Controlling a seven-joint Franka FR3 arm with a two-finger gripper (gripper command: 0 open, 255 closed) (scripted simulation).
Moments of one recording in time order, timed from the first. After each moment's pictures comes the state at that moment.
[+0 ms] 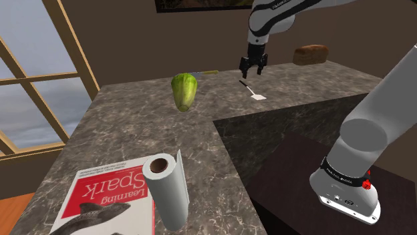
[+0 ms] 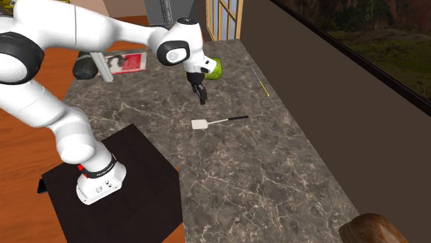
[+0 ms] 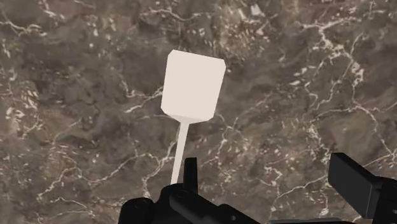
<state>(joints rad) -0.20 -0.19 -0.08 -2.21 -0.03 2.08 0.08</state>
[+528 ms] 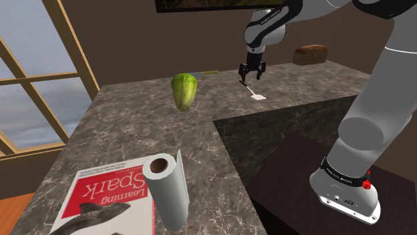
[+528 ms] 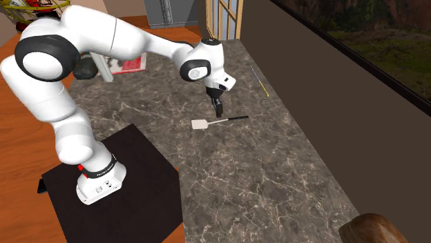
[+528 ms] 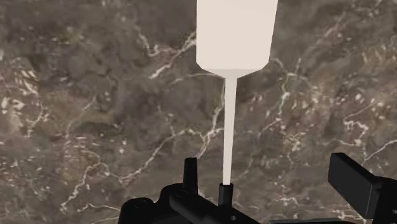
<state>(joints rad) -0.25 0.05 -0.13 -2.10 0.00 2.21 0.15</state>
